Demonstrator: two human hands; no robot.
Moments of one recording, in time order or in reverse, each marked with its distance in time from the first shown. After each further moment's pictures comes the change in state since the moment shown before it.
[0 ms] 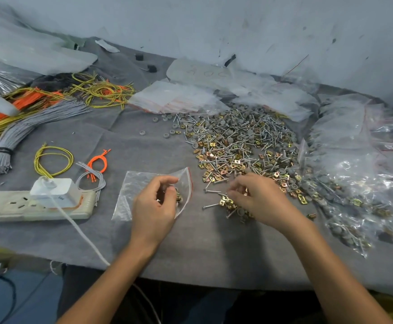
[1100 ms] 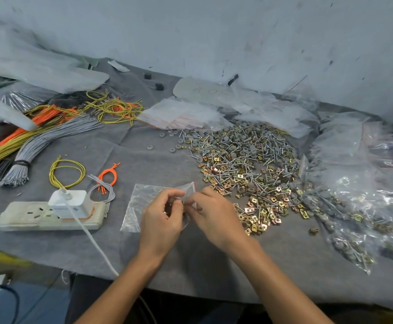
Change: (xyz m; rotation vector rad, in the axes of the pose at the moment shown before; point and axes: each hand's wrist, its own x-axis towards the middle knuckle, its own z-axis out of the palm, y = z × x) left_hand 0.000 -0.004 -0.001 0.048 -0.004 -0.028; right_hand 0.014 -0.072 0.062 0.080 0.177 -0.207
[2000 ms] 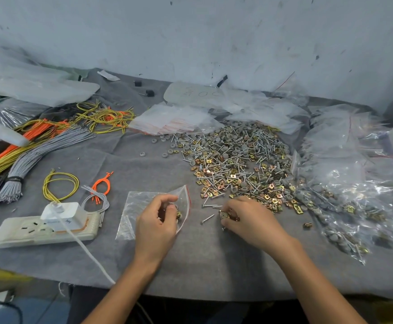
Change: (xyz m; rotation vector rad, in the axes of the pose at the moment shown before) left_hand -0.001 0.001 0.001 -0.020 -0.029 -0.001; right_hand -0.029 0.065 -0.050 -0.221 -0.224 0.236
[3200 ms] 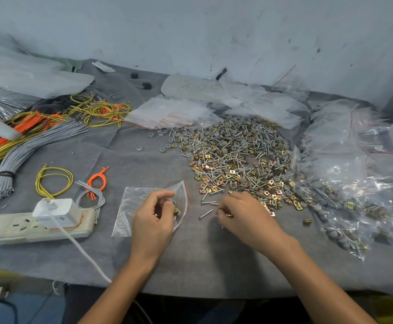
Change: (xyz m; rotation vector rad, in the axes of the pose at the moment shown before) left_hand 0.000 0.007 -0.001 -0.019 0.026 -0.005; right_hand -0.004 -0.014 -0.001 -0.055 0.085 -0.115
